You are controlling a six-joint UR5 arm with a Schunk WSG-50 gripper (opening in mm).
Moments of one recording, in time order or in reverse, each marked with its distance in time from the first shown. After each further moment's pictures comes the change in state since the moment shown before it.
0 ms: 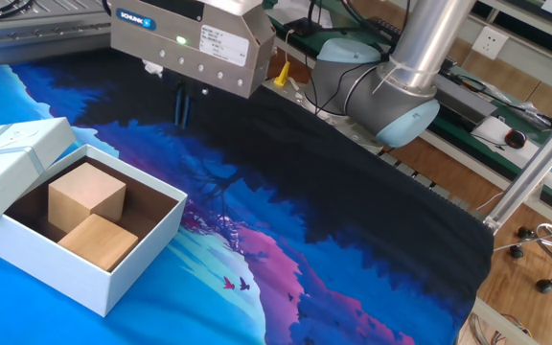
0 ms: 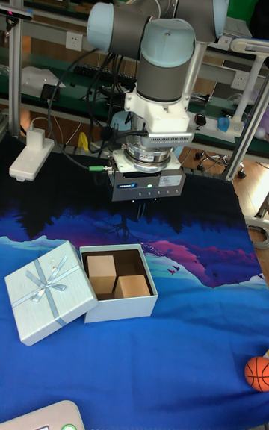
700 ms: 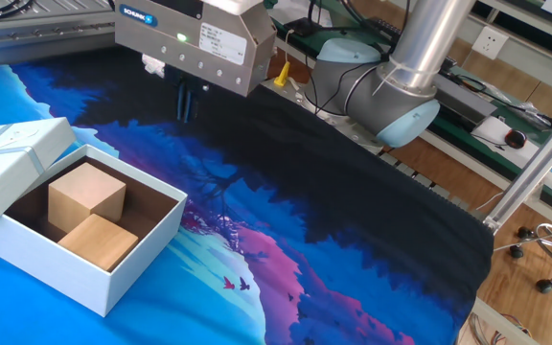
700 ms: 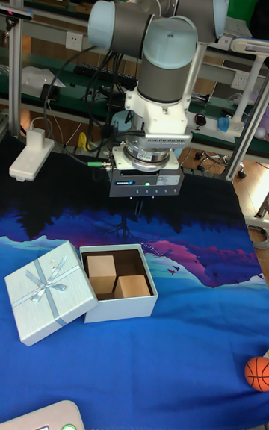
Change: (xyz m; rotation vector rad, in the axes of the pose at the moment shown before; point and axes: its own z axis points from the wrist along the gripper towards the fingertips) arm 0.011 -0.003 -0.001 0.015 0.045 0.077
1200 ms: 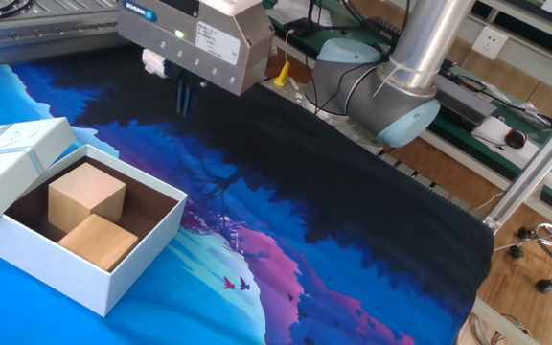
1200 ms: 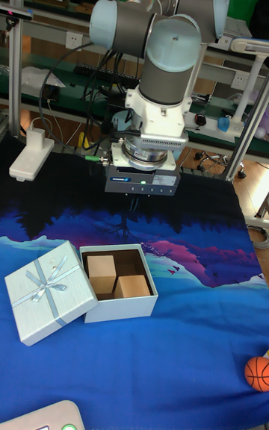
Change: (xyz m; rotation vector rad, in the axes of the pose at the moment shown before) arm 0.013 -0.014 -0.001 0.058 0.051 0.075
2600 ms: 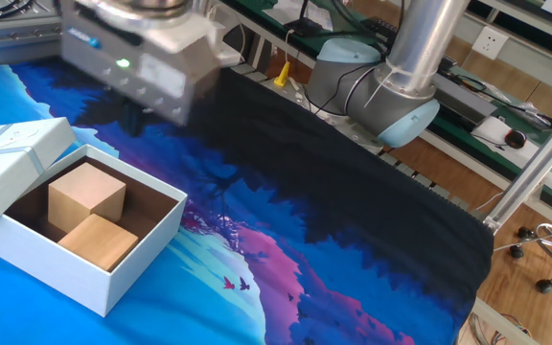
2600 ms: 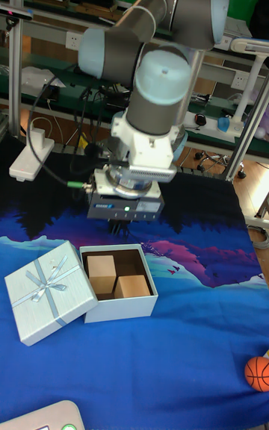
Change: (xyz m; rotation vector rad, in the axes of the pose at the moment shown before) arm -0.080 -0.040 0.026 0.047 -0.046 -0.090
